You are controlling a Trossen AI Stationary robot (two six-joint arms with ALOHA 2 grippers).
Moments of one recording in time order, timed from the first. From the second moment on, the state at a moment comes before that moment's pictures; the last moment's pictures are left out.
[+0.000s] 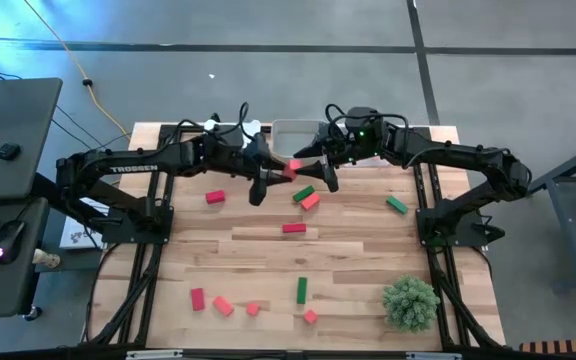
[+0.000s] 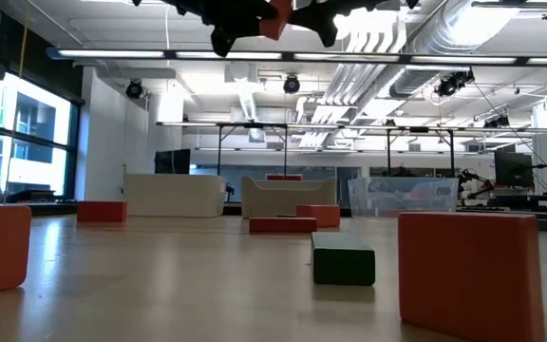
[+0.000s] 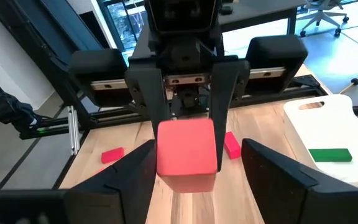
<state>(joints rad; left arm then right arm) 0.33 1.34 1.10 -0.12 0.20 -0.08 -0.28 1.41 1.26 -0.14 -0.40 0.10</state>
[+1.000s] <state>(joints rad) 0.33 1.34 1.10 -0.05 0.11 -0.12 -0.29 1.41 1.26 -0.11 -0.39 0.12</state>
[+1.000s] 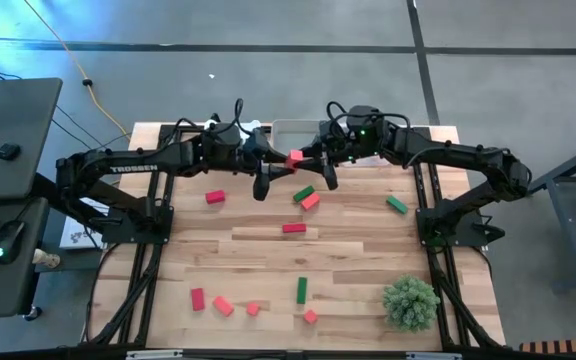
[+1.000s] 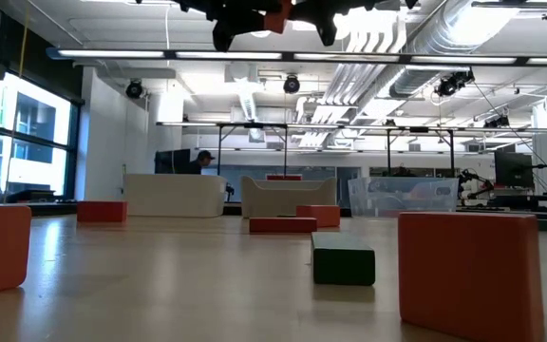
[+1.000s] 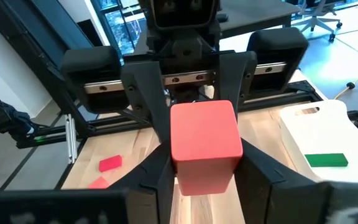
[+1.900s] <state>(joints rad) 0.46 1.34 1.10 -0.06 -0.04 -0.10 -0.49 1.46 1.26 -0.15 -0.21 -0.03</state>
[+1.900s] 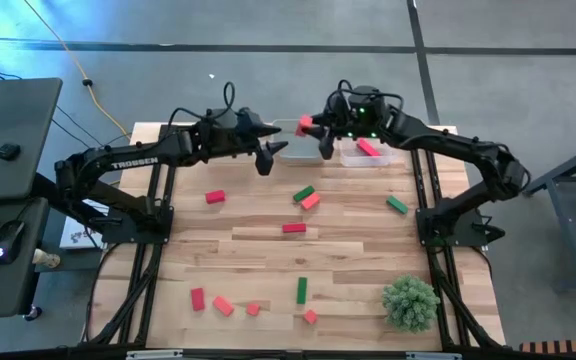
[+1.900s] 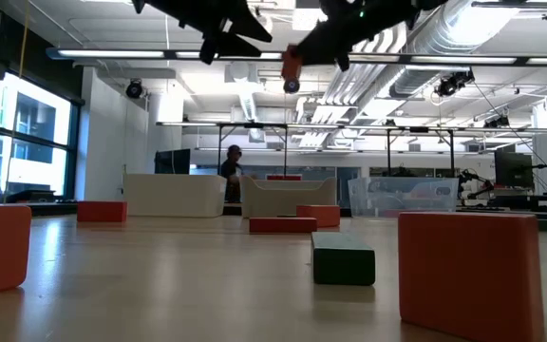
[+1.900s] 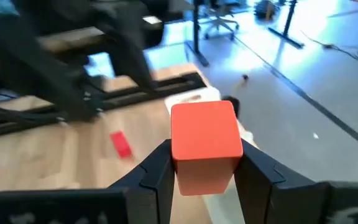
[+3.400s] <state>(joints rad) 0.53 1.34 1.10 -0.45 -0.10 -0.05 -0.57 1.94 1.26 -0.10 -0.02 0.13</state>
